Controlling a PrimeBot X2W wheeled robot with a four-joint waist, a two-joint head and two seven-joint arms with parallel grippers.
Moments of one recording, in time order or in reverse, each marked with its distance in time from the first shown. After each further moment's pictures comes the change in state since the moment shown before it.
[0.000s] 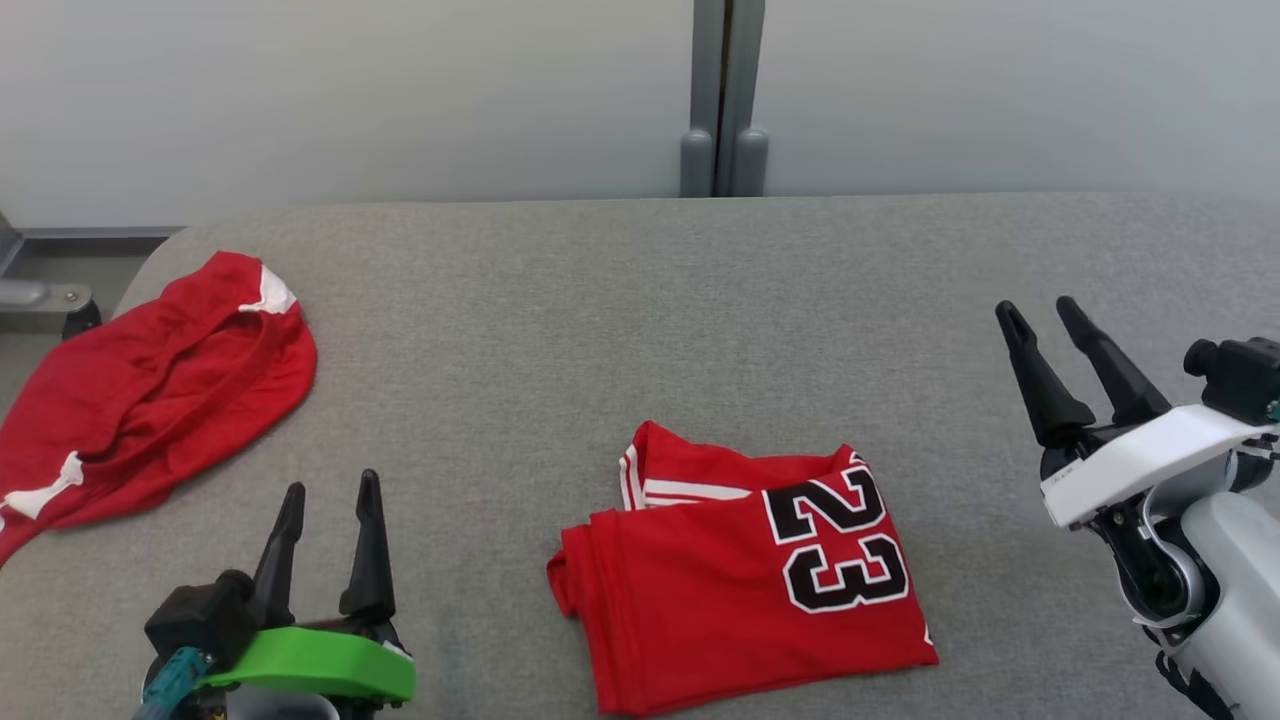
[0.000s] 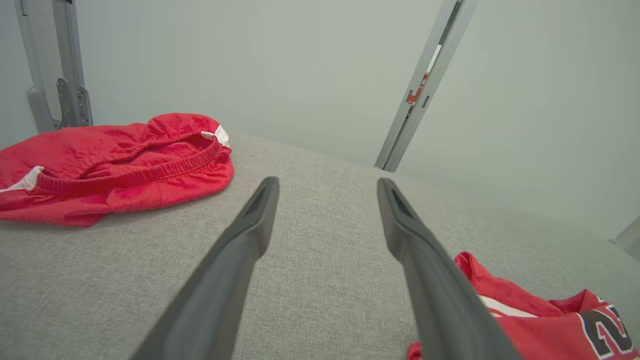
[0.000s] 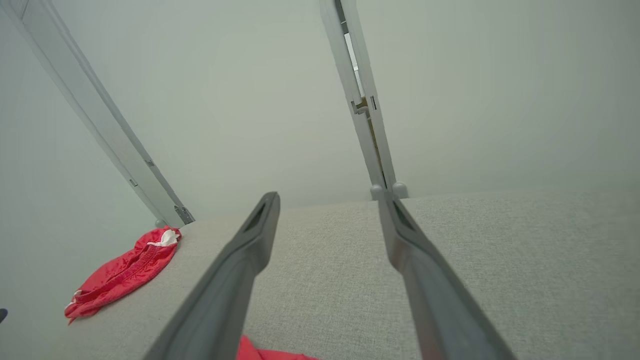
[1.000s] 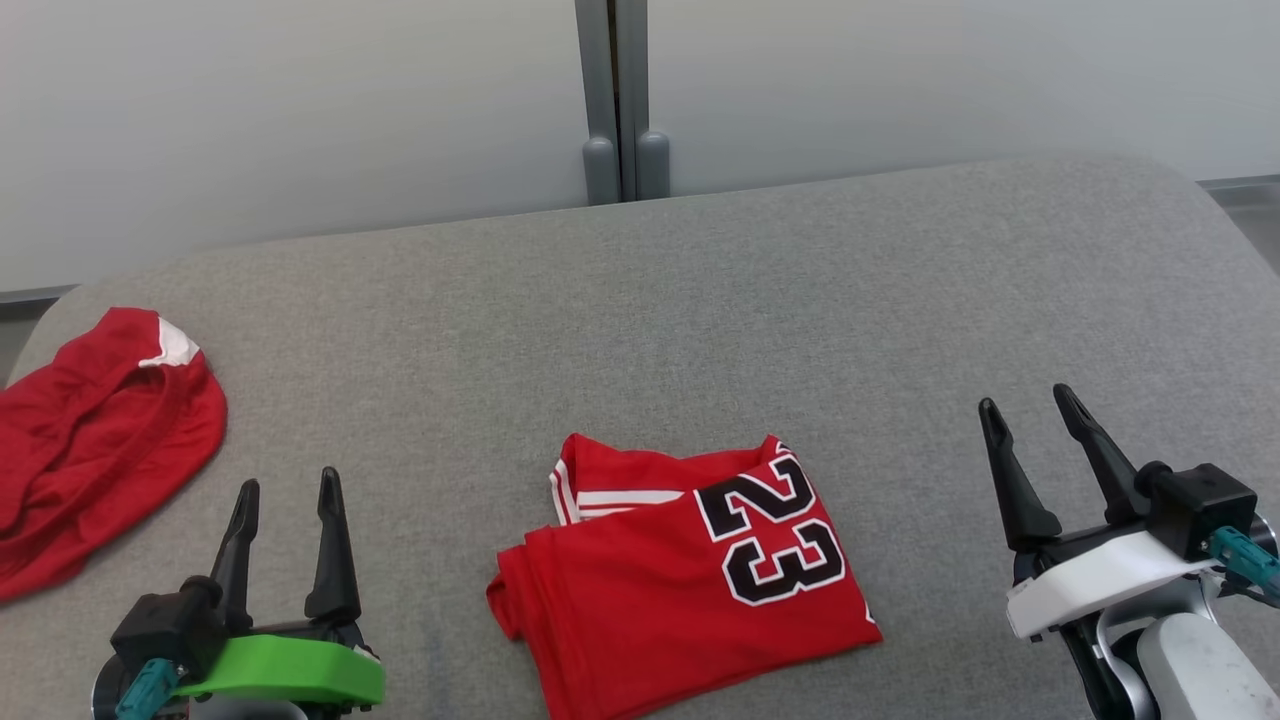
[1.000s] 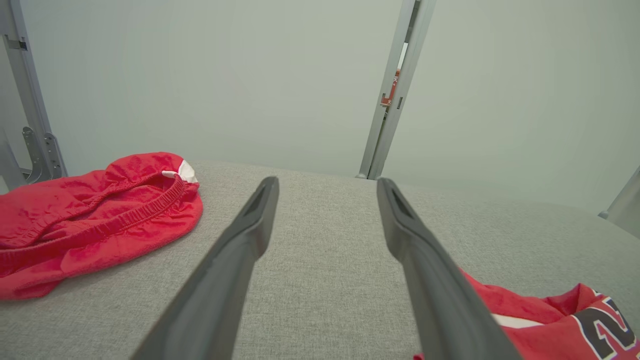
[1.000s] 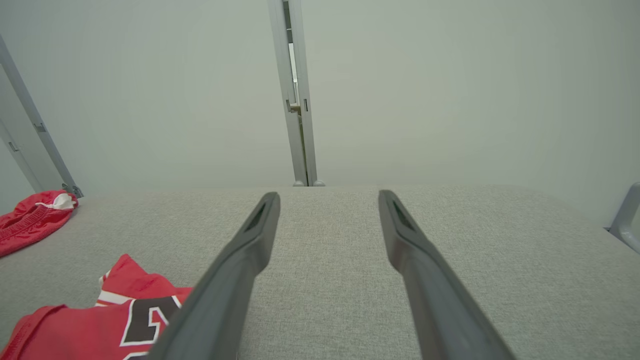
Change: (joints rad) left arm 0.026 0.001 0.077 -0.069 0.103 -0.001 0.000; right arm 0.262 0.248 -0.301 -0.119 -0.593 0.000 -0.005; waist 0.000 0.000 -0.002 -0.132
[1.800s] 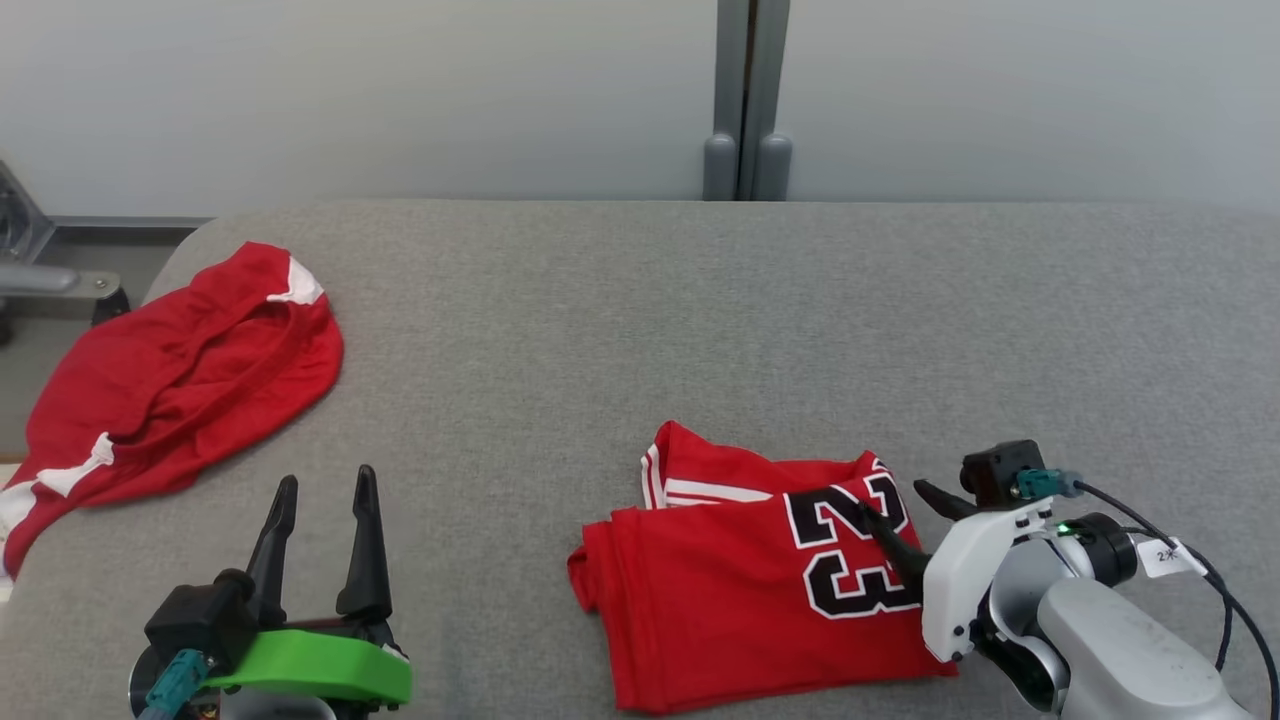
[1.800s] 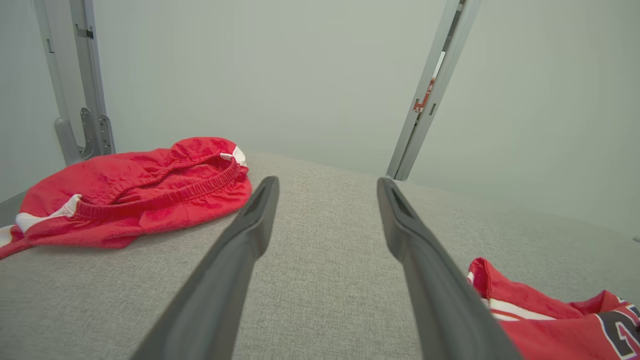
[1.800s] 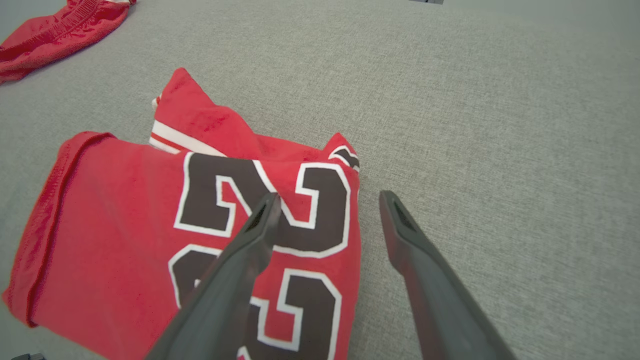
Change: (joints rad) left arm -0.012 0.001 -0.059 0.019 -0.033 0.000 0.000; right arm -0.286 -0.063 0.456 0.445 0.254 0.001 0.258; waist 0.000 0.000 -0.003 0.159
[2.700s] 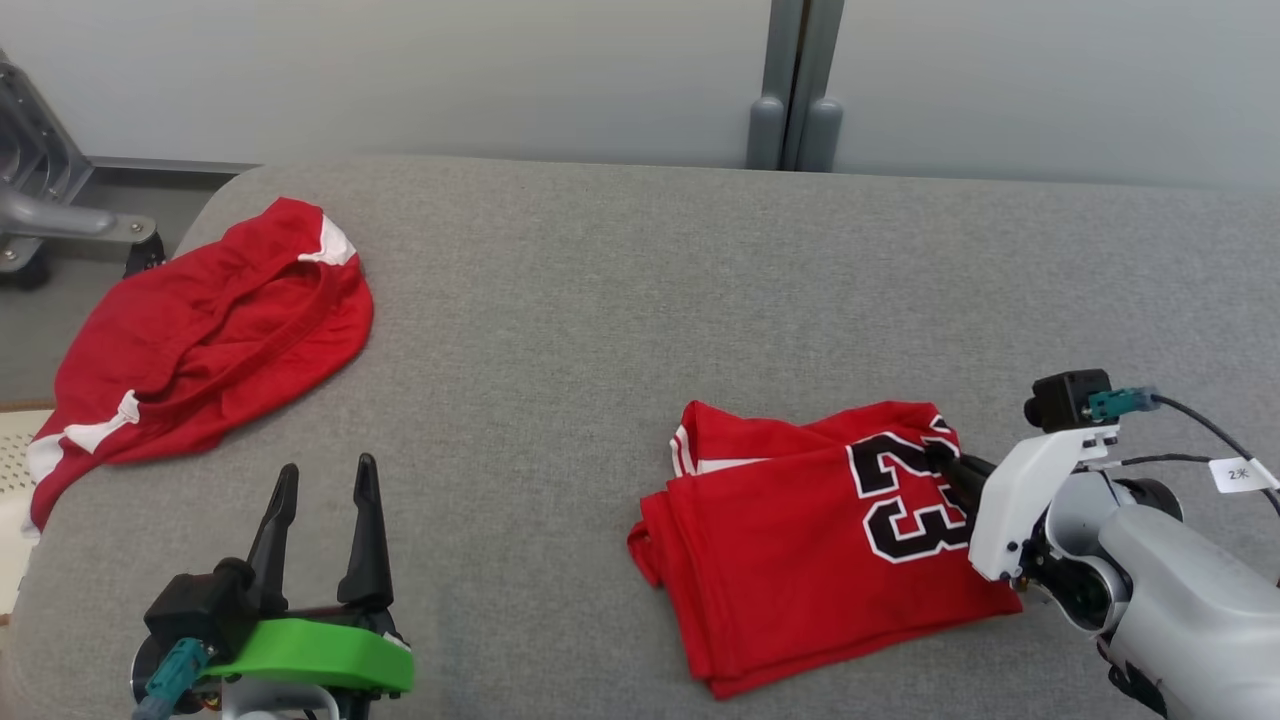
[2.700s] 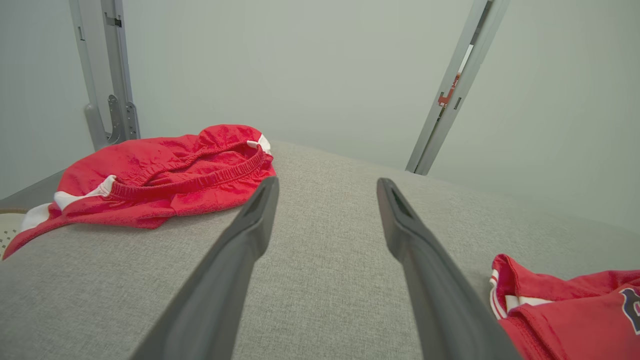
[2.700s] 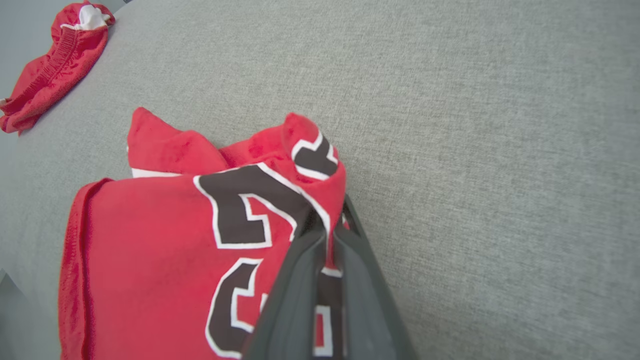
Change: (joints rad) left arm -0.019 -0.001 -0.001 0.006 -0.009 0.000 0.000; right arm -0.159 -0.115 0.161 0.078 0.420 0.000 0.093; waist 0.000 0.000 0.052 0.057
